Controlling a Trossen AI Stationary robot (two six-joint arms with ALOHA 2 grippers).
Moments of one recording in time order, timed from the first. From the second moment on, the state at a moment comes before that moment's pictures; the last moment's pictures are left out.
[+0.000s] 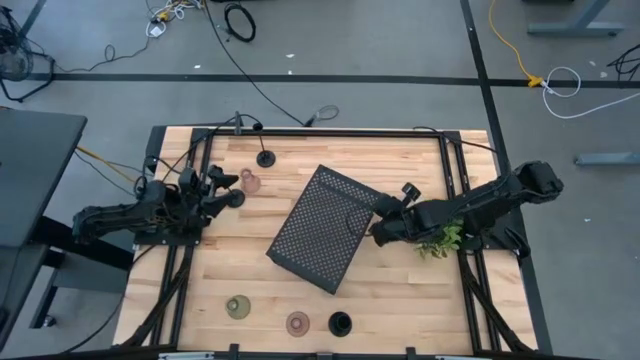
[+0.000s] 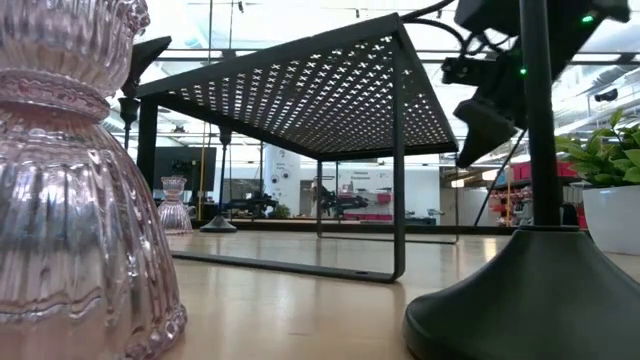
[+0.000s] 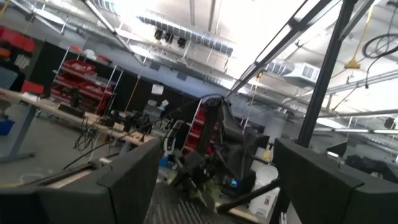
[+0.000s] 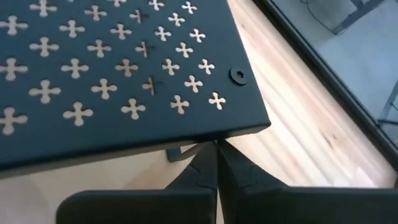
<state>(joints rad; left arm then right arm) 0.13 0.01 0.01 0.42 -0.04 -0.41 0.22 1.44 0.84 -0.70 0.77 0.70</state>
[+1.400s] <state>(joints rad) -0.17 0.41 0.01 0.21 -0.08 -0.56 -0.01 1.30 0.84 -0.44 0.67 0.30</state>
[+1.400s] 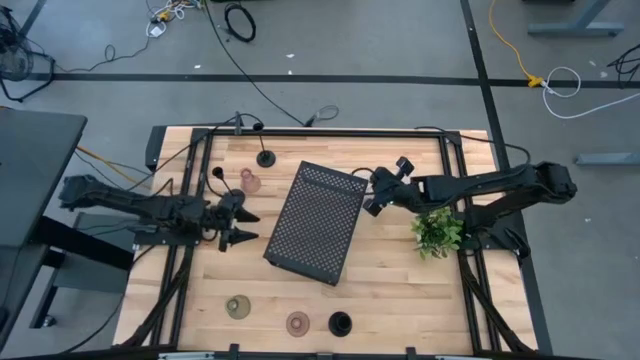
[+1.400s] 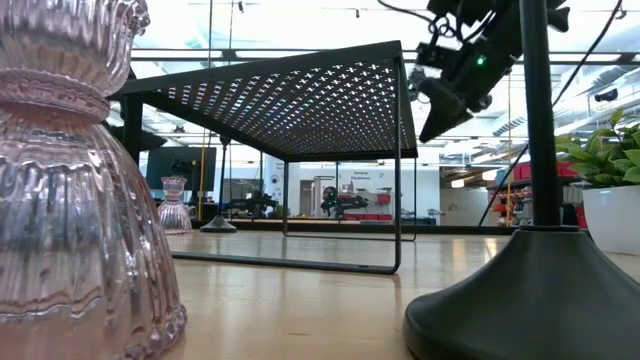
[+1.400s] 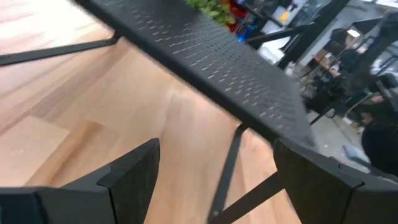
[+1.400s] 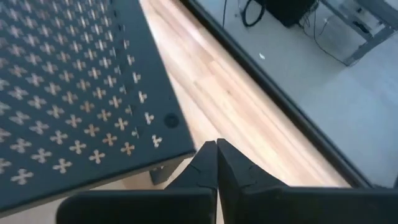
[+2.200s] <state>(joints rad) -0.42 0.91 0.11 0.50 -0.39 -0.64 -0.01 1.19 0.84 -0.44 0.66 0.25</state>
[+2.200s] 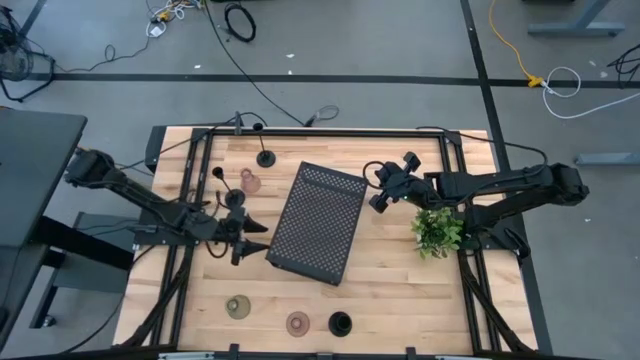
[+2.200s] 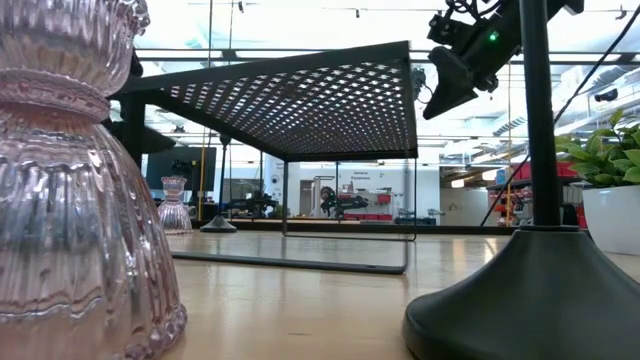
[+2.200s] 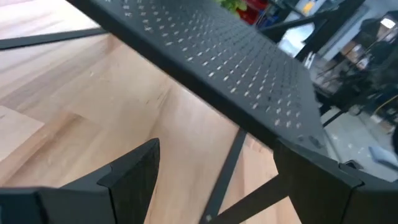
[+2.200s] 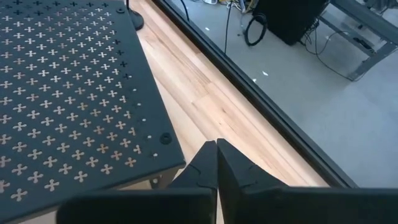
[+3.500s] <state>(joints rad) -0.43 1.22 0.52 0.13 -0.64 -0.52 -0.01 1.17 0.84 -0.45 0.63 0.20</state>
